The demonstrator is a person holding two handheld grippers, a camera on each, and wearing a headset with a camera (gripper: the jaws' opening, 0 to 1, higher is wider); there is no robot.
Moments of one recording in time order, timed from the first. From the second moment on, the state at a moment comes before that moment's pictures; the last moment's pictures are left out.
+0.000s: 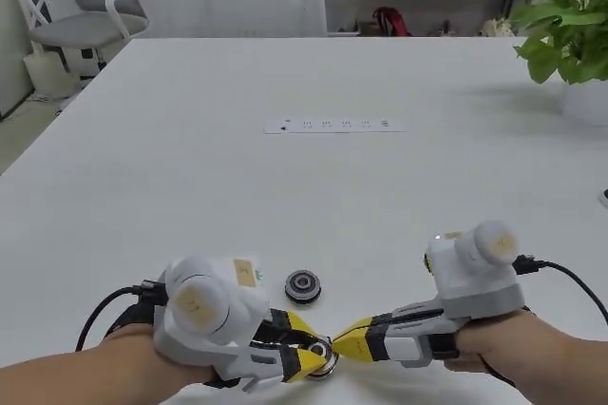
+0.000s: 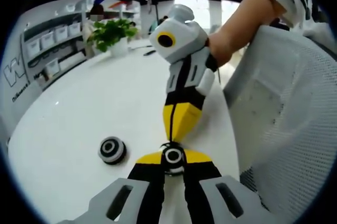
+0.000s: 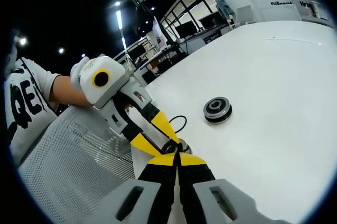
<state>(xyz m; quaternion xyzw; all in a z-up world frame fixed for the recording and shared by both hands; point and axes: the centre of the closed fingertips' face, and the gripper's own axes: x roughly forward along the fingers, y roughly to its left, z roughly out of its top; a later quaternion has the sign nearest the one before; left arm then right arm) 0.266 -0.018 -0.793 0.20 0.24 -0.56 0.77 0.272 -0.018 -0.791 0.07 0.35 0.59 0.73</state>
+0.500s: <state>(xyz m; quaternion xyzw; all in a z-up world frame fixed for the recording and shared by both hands) 0.264 -0.019 -0.793 0.20 0.24 -0.56 0.77 0.267 -0.014 -0.789 0.07 0.35 0.60 0.72</state>
